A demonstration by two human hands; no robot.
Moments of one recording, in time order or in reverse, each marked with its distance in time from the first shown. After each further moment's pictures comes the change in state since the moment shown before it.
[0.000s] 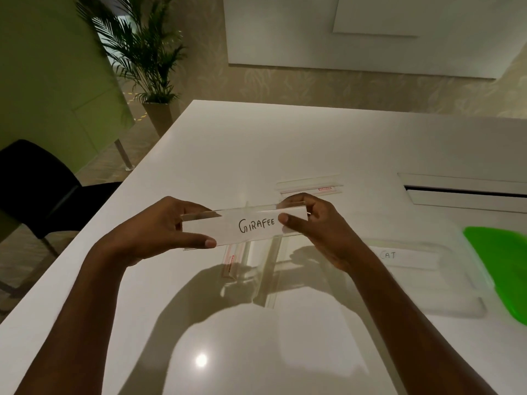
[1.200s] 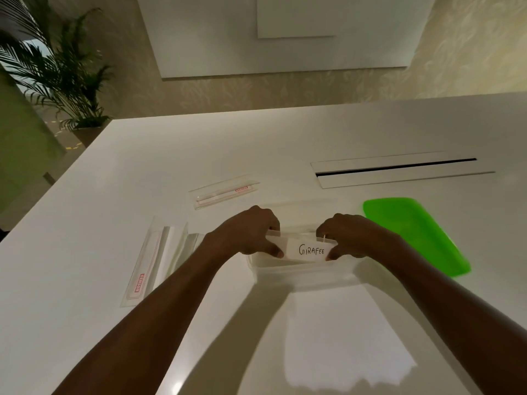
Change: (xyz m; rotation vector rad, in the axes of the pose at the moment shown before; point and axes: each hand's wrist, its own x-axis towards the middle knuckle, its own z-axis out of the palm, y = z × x) left_hand 0.186 0.113 0.268 0.747 -0.277 0.099; right_hand -0.111 0.006 -0.244 -1.578 -0.188 0.327
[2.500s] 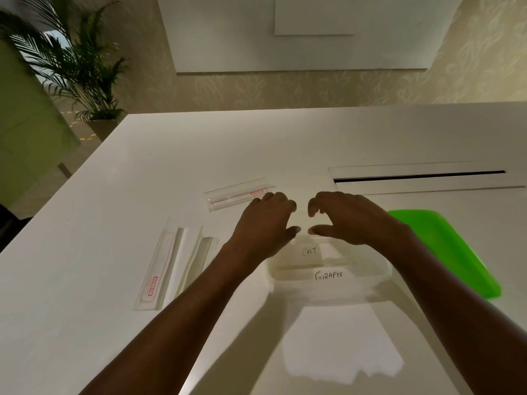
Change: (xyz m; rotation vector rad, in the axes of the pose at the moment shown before) left_hand -0.004 0.002 -0.008 0.207 0.464 0.042; right_hand 0.023 -0.040 -0.062 0.049 0.267 -0.124
